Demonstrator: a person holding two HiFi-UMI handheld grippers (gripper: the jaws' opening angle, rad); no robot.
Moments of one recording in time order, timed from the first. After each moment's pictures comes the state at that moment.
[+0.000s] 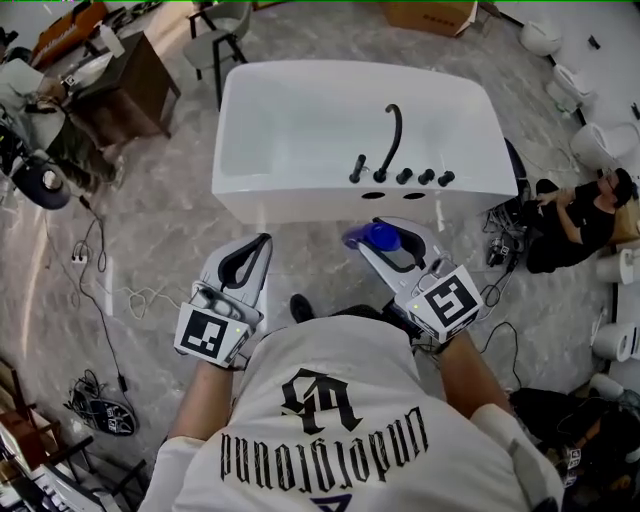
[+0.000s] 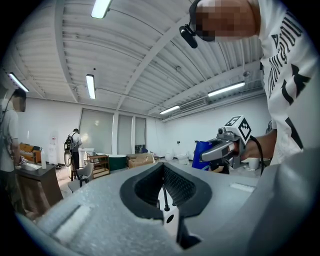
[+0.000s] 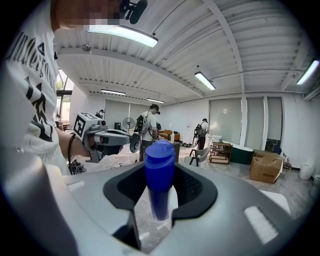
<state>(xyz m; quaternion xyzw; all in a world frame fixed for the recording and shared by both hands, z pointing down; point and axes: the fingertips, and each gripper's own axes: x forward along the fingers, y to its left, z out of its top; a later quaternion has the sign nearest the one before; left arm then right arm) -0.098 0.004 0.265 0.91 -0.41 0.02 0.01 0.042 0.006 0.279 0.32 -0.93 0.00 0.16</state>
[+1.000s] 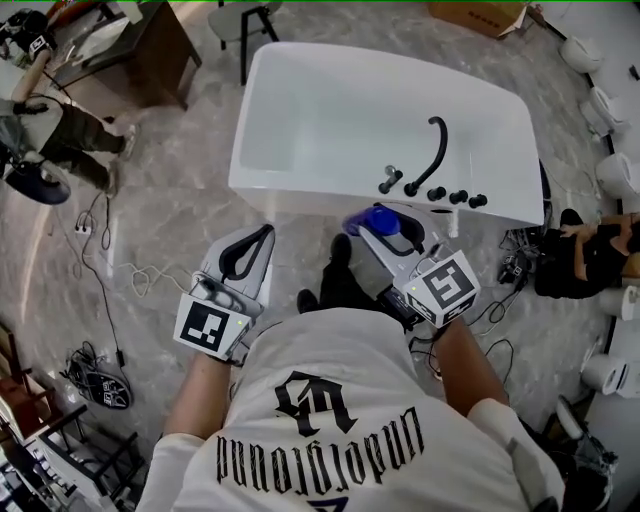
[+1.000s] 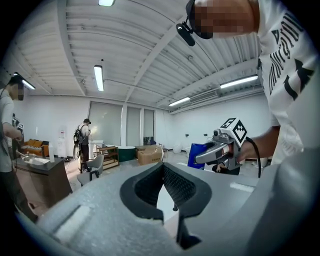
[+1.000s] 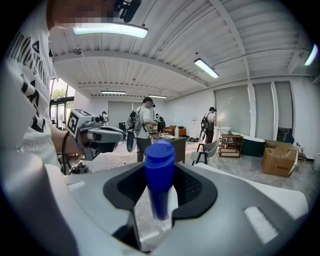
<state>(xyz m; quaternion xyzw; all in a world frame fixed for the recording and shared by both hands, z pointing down) -0.165 -0.119 0.319 0.89 -0.45 0.06 0.05 -0.028 -0.145 0.348 0.28 -0.94 0.05 0.17</state>
